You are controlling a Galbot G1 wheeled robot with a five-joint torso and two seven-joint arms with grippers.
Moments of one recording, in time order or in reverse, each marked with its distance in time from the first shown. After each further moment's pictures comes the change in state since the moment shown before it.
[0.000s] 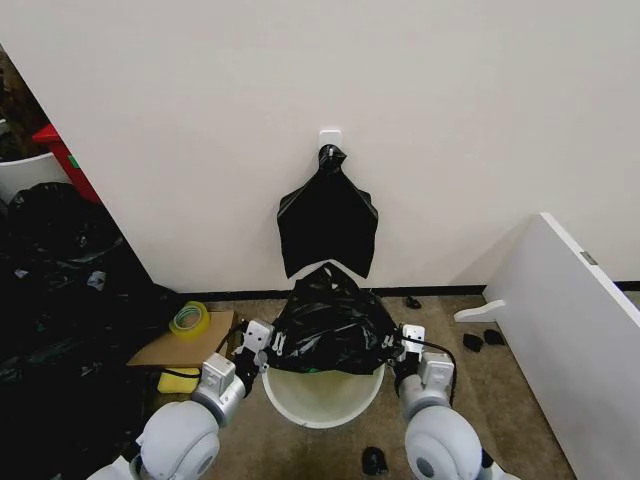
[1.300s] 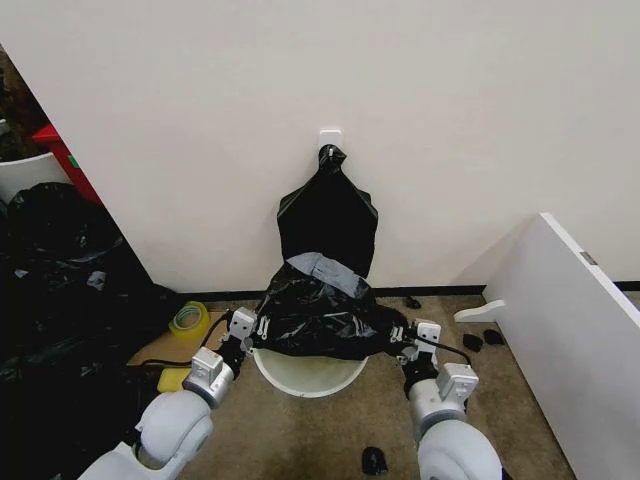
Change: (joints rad) left arm -0.025 -0.014 -0.075 0.158 0.158 -0.172 0.096; right arm -0.046 0.014 0.089 -0.002 -0.065 0.159 -0.118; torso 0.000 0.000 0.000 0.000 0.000
